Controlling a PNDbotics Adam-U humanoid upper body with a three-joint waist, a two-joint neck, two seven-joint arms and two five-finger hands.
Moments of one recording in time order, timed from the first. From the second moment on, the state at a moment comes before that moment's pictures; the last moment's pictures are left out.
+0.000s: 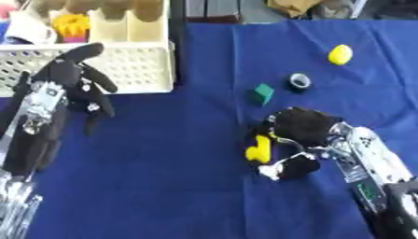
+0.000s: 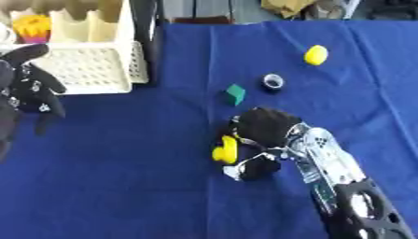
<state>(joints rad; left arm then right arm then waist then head) -0.48 0.30 -0.13 -1.99 0.00 0.04 -0.12 -0.67 -0.31 0.15 -1.57 1.26 -0.56 0.59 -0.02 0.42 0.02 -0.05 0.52</state>
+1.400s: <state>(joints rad) -0.48 0.30 -0.13 -1.99 -0.01 0.04 -0.13 -0.66 -0.31 0.14 -1.58 1.15 -0.55 0.60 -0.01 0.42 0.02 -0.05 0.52</state>
